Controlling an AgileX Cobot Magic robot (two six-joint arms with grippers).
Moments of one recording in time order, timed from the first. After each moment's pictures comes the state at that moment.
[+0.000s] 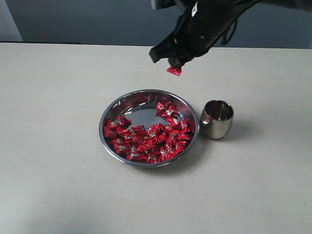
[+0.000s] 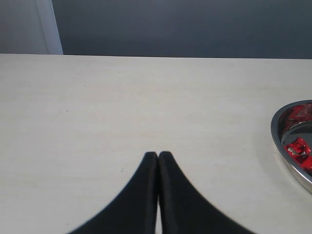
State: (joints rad) left arm 0.10 0.10 0.00 0.00 0.24 -0.06; right arm 0.52 1.82 -1.52 0.05 0.83 -0.08
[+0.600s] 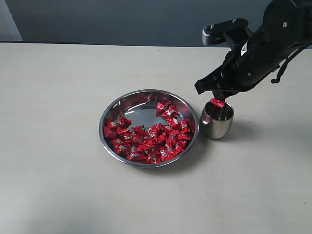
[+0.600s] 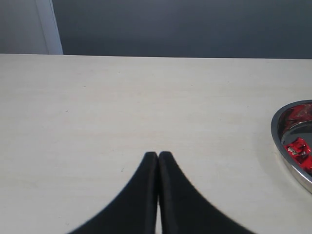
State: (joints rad) left arm 0.10 0.10 0.00 0.00 0.24 -0.06; right arm 0.39 1.67 -1.13 0.01 0.68 -0.03
